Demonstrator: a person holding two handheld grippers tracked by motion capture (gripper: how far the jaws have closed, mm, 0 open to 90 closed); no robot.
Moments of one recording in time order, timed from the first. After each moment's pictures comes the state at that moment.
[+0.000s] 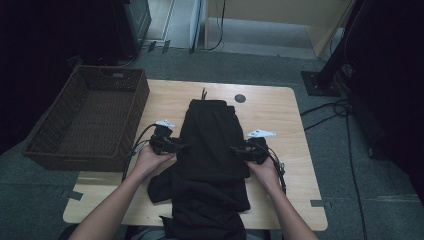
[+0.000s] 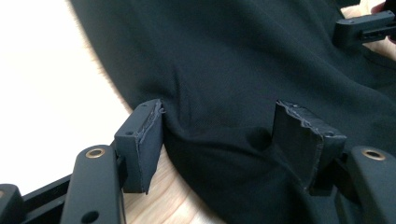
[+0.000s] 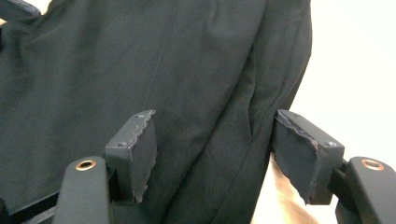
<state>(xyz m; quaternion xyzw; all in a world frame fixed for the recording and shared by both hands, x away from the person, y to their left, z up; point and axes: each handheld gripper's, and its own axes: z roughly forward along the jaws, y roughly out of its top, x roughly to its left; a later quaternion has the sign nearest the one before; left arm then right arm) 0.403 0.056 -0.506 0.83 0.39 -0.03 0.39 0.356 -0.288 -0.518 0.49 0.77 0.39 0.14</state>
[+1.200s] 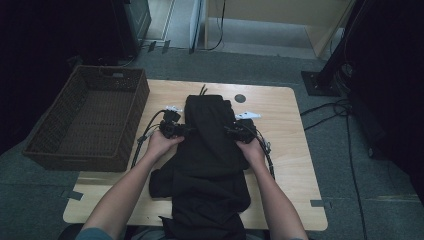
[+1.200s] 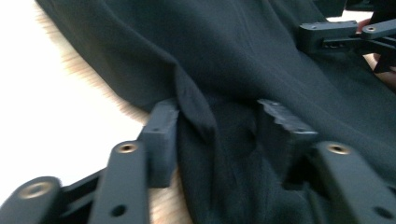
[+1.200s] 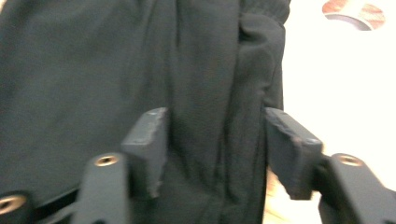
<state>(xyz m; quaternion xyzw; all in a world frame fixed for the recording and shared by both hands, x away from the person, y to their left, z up) 0.461 0.032 -0.510 0.82 0.42 -0.02 0.40 0.428 -0.257 -0.522 0.50 0.75 0.38 0.20</state>
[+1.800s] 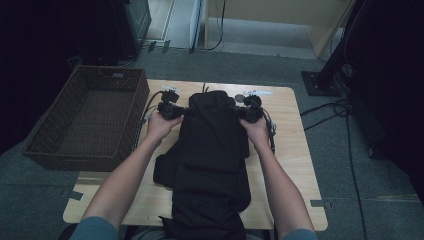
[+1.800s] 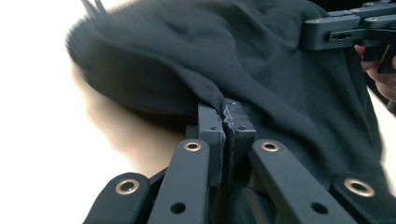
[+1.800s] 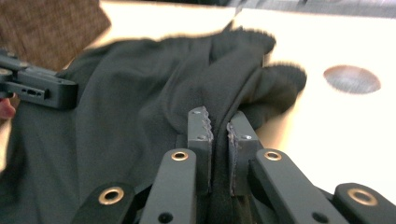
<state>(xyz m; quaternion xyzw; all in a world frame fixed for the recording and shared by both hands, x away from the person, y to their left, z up) 0.500 0.034 -0.431 0.80 0.41 -0.01 0.45 0.463 -0.273 -0.438 0.52 0.72 0.45 0.12</state>
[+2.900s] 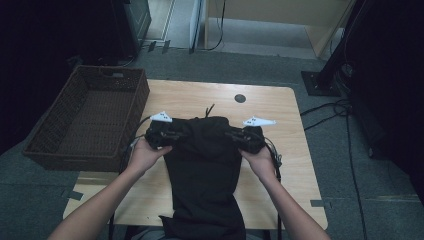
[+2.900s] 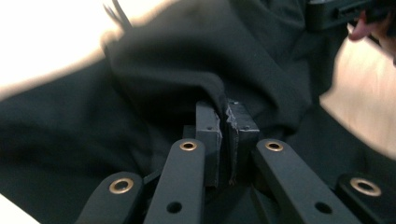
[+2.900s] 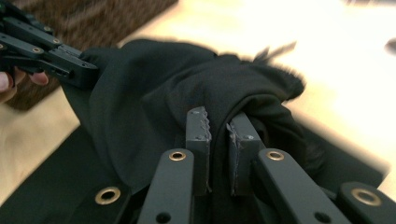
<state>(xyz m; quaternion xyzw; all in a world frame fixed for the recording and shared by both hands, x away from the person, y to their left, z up) 0.377 0.061 -0.463 0.85 0.34 -0.01 0.41 0.347 -0.259 -0.457 0.45 0.76 0.46 0.10</state>
